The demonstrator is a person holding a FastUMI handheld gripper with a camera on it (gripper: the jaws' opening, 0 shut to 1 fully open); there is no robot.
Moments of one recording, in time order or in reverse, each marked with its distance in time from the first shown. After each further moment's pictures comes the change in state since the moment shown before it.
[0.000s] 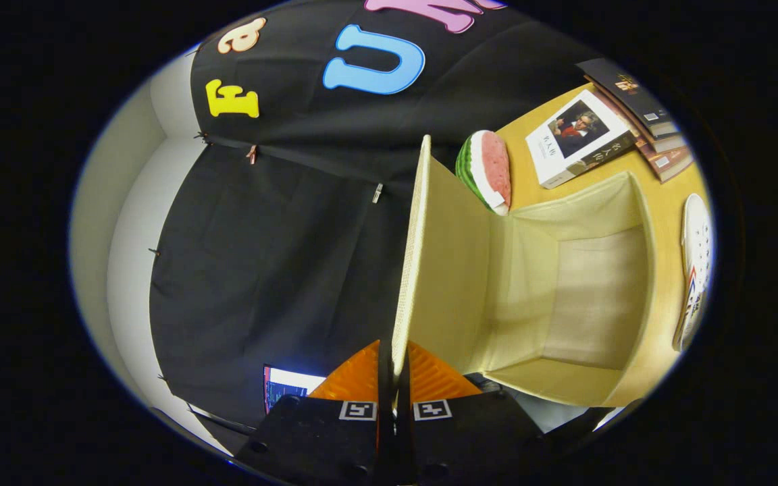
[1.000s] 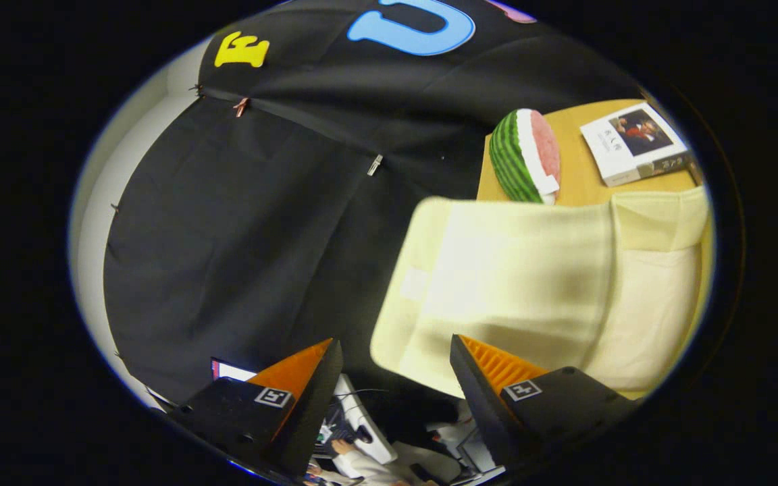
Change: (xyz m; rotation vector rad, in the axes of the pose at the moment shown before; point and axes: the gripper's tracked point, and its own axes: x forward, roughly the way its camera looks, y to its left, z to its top) arm 0.140 0.004 -0.020 -0.205 0.008 -0.135
